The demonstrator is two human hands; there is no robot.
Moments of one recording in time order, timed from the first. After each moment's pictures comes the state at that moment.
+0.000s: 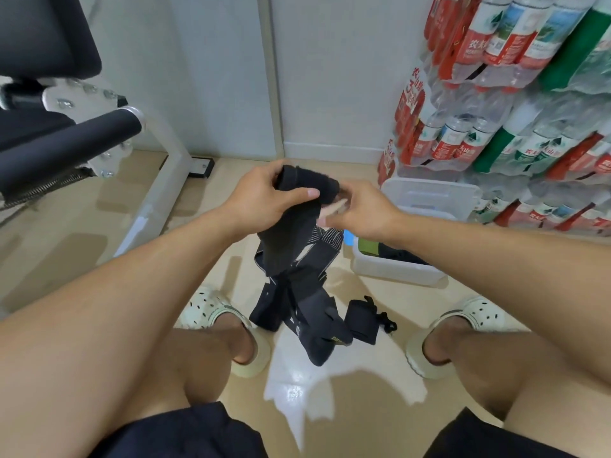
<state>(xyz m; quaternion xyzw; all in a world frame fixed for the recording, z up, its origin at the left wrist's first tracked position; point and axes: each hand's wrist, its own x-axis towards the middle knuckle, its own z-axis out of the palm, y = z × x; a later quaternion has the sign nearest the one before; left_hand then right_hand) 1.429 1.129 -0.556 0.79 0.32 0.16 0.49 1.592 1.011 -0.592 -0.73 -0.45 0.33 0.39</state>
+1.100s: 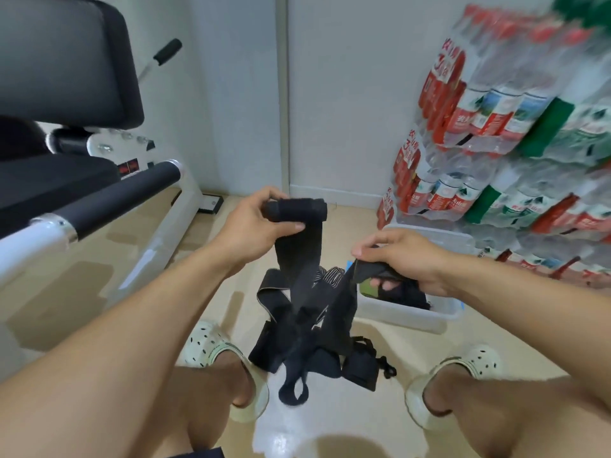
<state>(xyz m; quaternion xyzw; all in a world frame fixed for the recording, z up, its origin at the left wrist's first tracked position) 1.402 1.134 -0.522 0.73 0.36 0.23 0.53 1.590 0.964 -0.524 -0.73 -0.28 0.48 0.40</state>
